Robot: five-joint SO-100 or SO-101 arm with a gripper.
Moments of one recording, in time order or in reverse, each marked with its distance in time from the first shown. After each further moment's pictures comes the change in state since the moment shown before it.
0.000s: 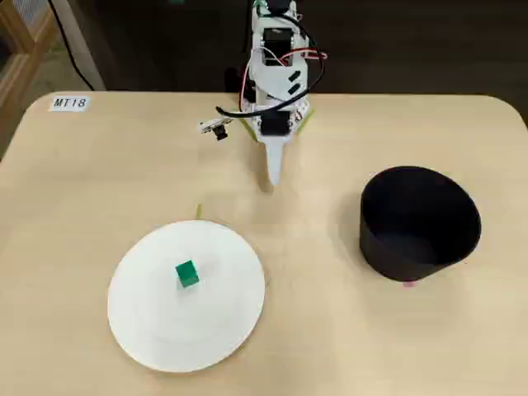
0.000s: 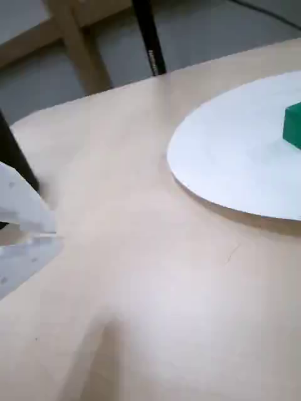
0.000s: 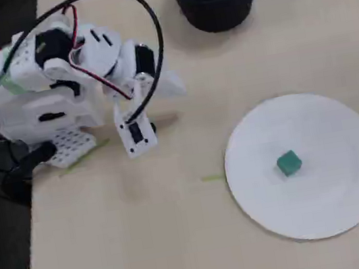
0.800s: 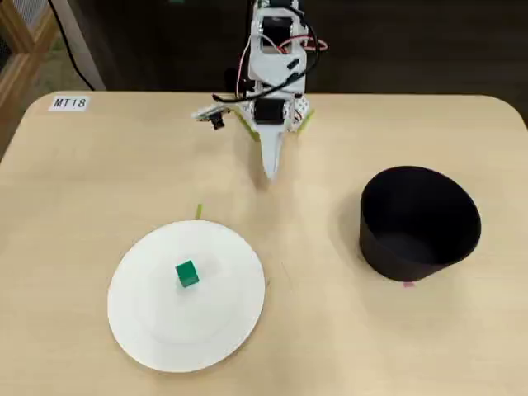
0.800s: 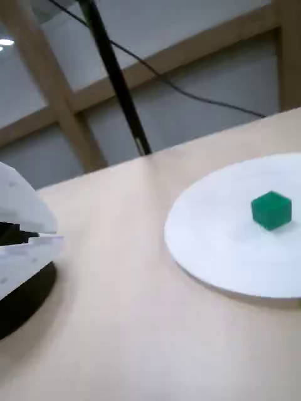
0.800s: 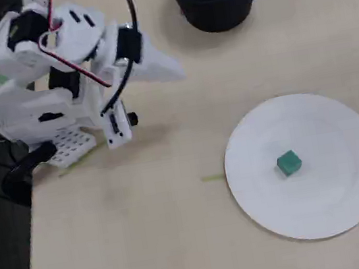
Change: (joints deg) arm 2.5 -12.9 -26.0 6.0 6.9
